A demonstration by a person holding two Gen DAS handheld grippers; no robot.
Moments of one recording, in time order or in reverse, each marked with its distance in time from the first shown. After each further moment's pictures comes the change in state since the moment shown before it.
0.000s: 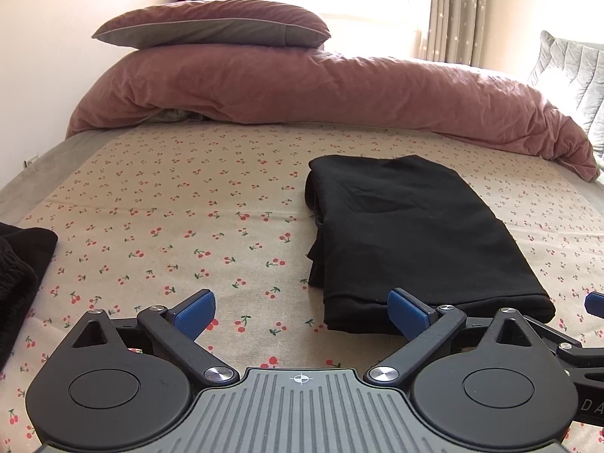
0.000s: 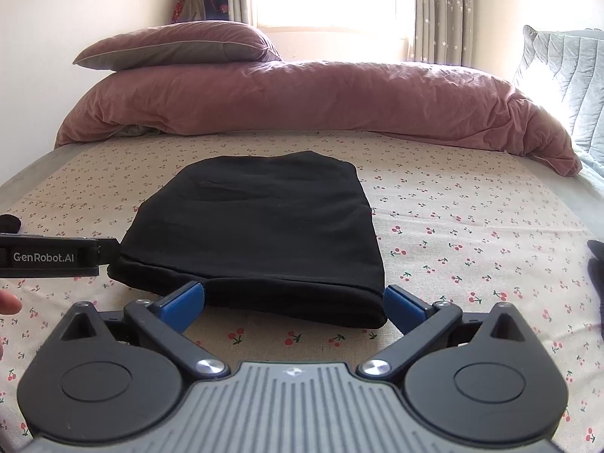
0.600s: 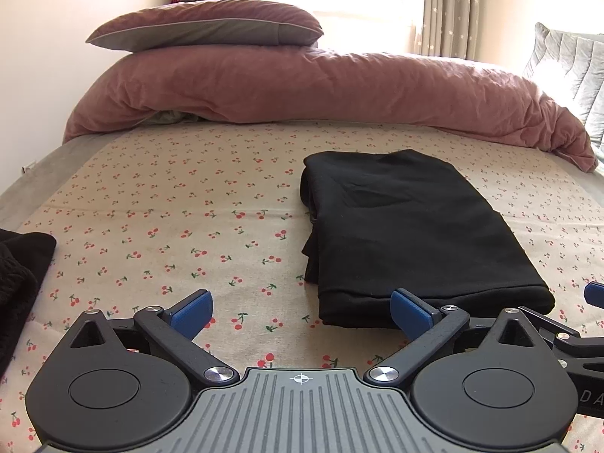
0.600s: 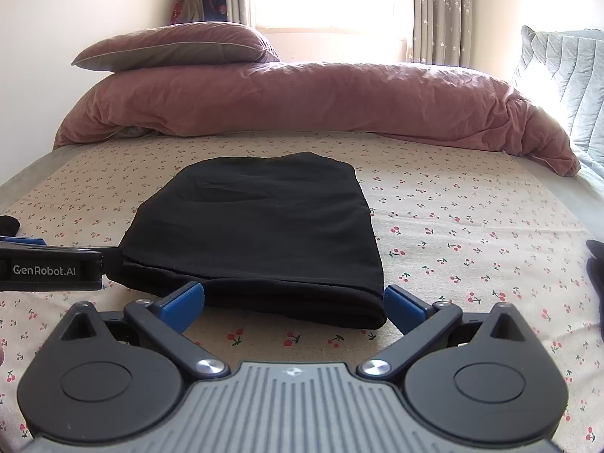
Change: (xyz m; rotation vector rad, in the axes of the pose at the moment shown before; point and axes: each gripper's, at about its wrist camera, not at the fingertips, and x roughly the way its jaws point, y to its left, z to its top) left arm 0.000 -0.004 -0.001 0.024 0.004 0.009; right arm 0.000 -0.003 -0.001 0.001 -0.001 0.001
